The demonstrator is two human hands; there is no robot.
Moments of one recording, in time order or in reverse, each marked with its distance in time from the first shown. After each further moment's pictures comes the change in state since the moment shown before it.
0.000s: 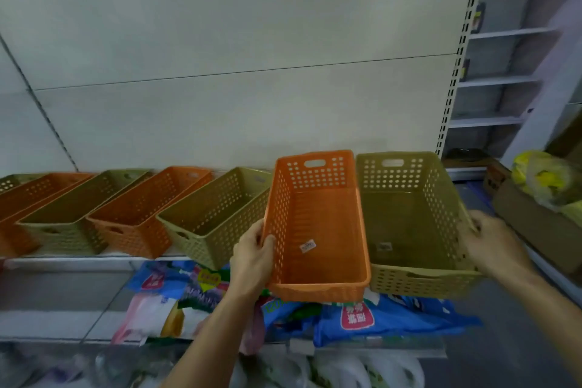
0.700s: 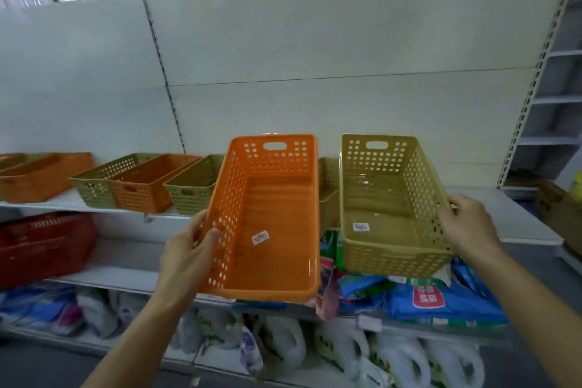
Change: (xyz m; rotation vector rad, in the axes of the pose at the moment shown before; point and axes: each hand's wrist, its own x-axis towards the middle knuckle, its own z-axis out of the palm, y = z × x) left_hand -0.126 -0.076 -0.314 0.005 0.270 0.077; right_hand -0.193 -0.189 0.067 0.237 0.041 -0.146
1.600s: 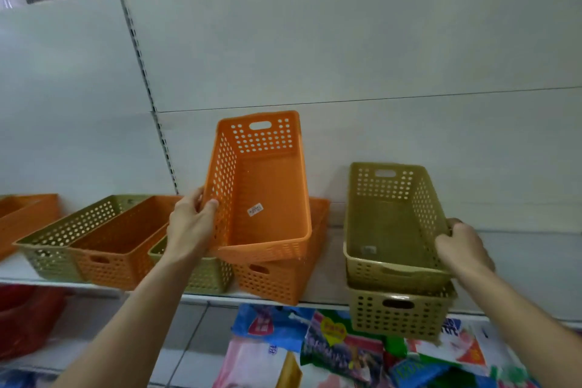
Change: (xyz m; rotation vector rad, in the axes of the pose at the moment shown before) left_hand 0.301 -0.024 0.015 -0.065 0.047 0.030; right_hand 0.153 -0.062 0.187 -0.135 0.025 0.251
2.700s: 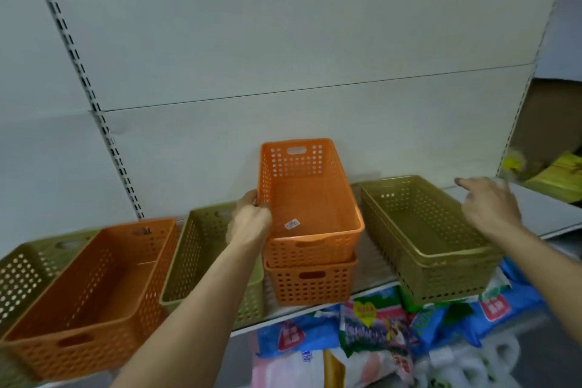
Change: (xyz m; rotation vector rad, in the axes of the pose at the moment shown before) left_hand 0.120 -0.070 0.036 0.050 -0.481 -0.078; right_hand -0.061 -0.061 0.022 -0.479 0.373 -0.055
